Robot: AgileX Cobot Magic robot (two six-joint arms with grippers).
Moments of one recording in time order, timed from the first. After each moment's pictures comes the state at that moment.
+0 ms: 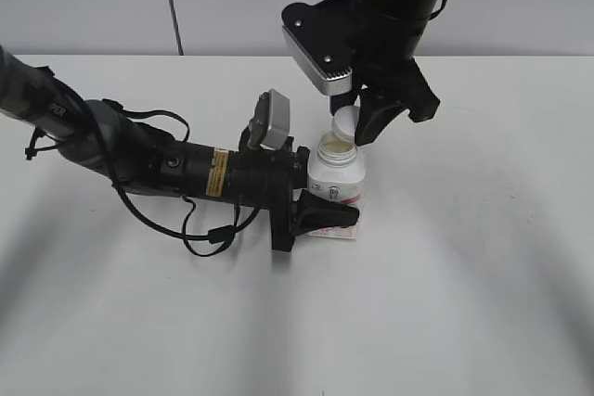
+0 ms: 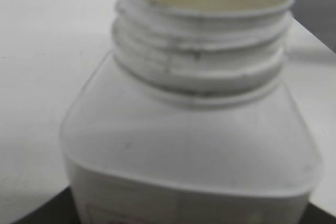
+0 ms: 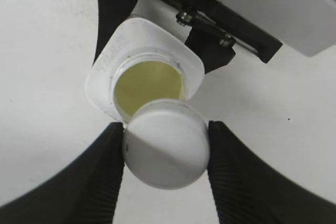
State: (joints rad) left arm -0.40 2.42 -1.32 1.44 -1.14 -0.64; right arm 0.52 2.06 -1.78 0.17 1.23 -1.67
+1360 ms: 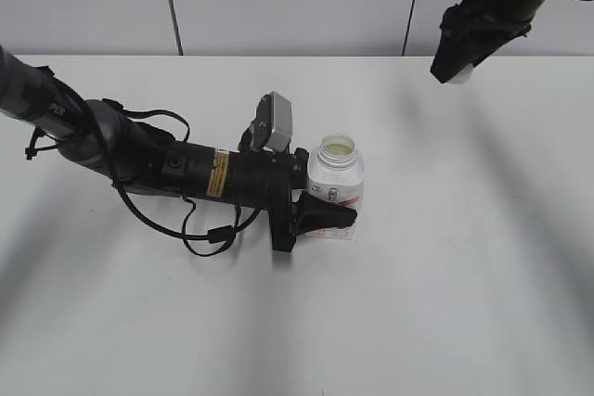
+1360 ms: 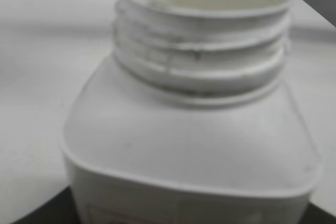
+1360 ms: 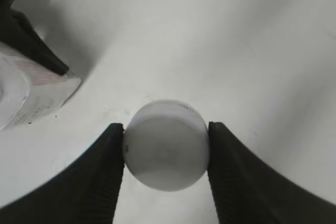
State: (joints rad) left arm -0.40 2.42 -1.32 1.44 -1.09 -0.64; right arm 0.19 2.01 -1.77 0.29 1.18 -0.62
